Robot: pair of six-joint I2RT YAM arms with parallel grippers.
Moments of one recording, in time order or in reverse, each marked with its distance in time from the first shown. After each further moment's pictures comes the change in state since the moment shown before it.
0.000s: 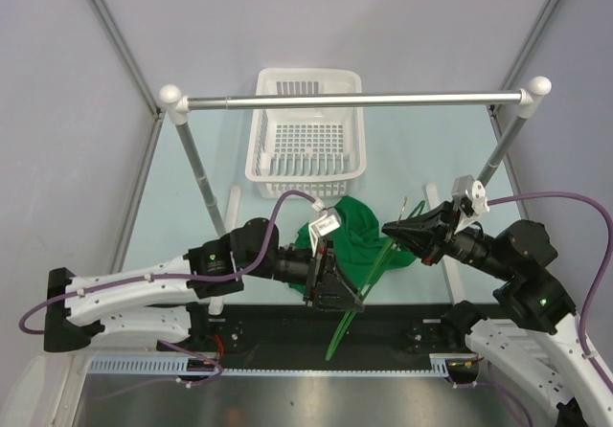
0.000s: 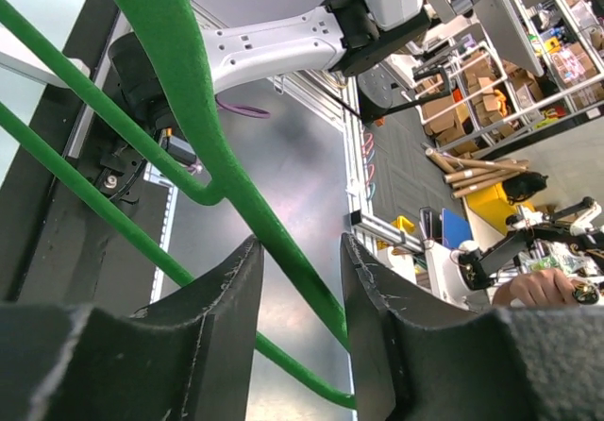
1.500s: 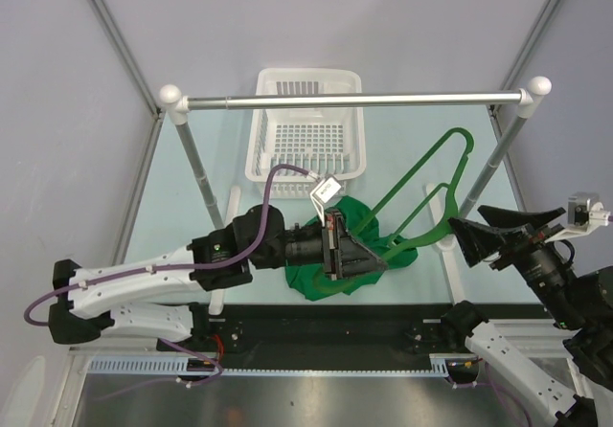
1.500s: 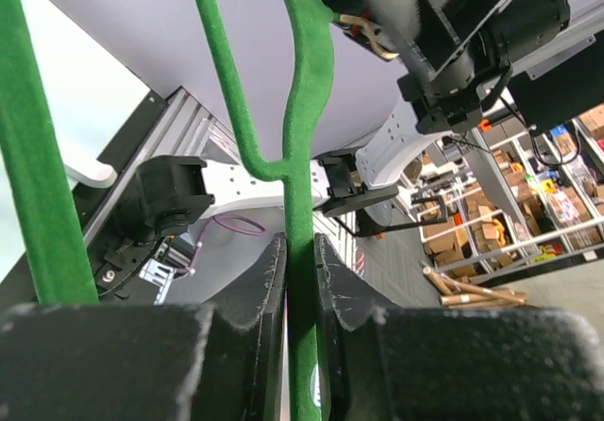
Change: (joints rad) left arm -0.037 0.114 0.214 0.002 -0.299 -0.124; right arm -0.003 -0.124 0.340 -0.449 0.614 0.189
